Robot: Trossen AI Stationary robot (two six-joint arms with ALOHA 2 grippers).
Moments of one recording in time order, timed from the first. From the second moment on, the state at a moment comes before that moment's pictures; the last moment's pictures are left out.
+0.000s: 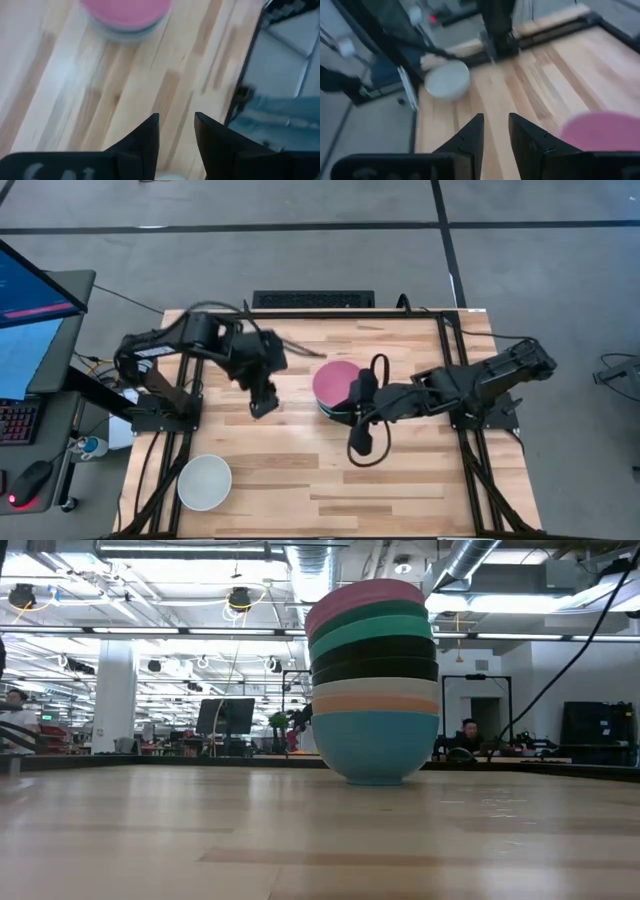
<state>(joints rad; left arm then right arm) -0.08 1.65 2.13 -1.57 0.13 -0.53 0.37 1.49 1.51 -0.56 0.31 0.45</state>
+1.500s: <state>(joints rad) -0.79 1.16 0.96 -1.20 -0.02 -1.17 0.40 1.49 1.58 -0.49 0.32 0.52</state>
